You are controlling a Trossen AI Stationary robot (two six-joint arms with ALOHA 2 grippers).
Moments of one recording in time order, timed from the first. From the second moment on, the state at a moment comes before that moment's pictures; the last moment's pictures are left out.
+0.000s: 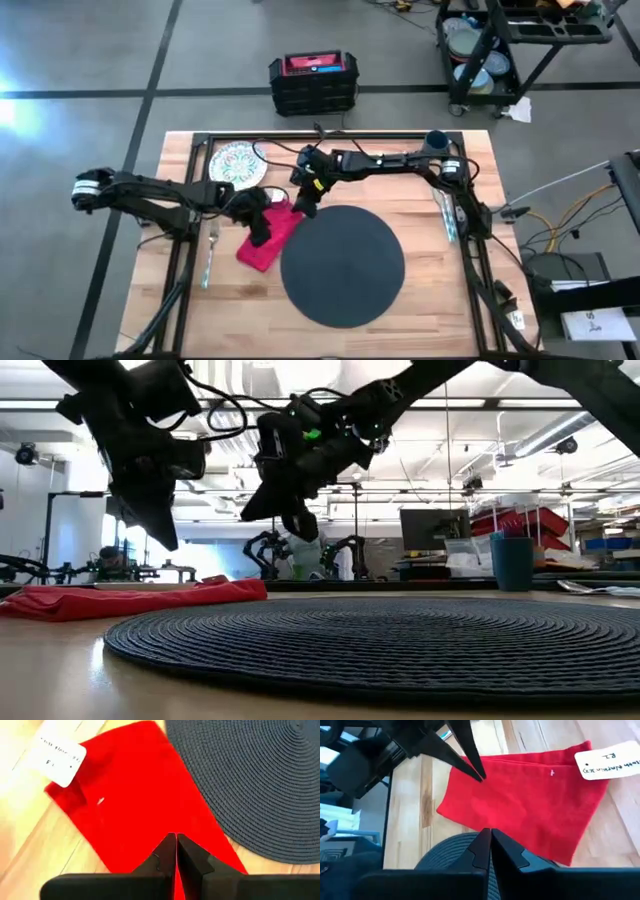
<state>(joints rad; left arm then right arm) 0.06 1.13 0.63 -0.52 0.01 -0.50 -0.25 2.16 1.68 -0.31 -0.66 0.35</state>
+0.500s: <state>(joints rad) 0.07 1.06 0.58 -0.70 0.03 -0.51 -0.24 2.25 1.68 -0.21 -0.65 0.51</state>
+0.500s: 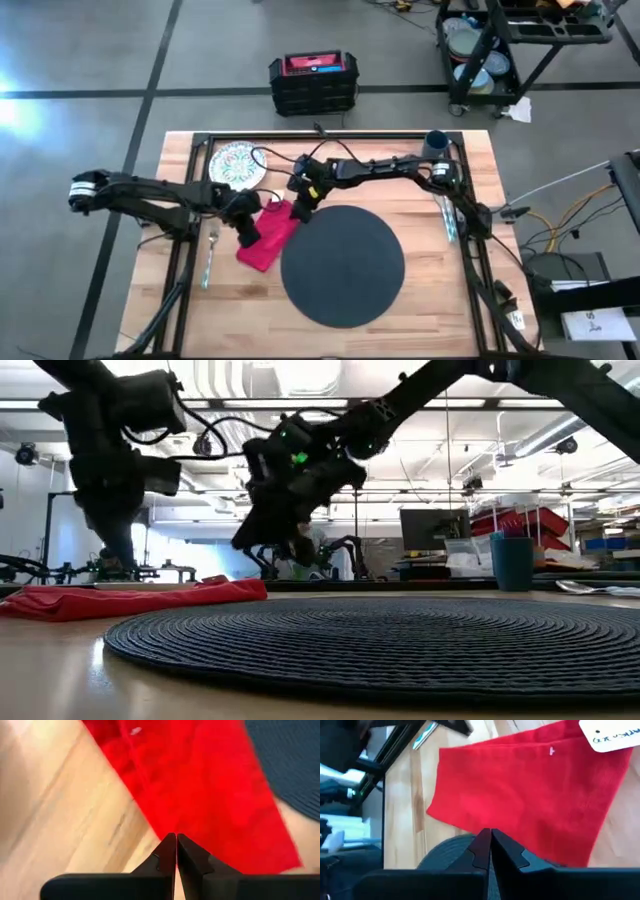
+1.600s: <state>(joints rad) 0.12 0.99 0.40 -0.50 0.09 -0.52 -0.23 2.26 1.69 -0.32 -0.48 0.52</state>
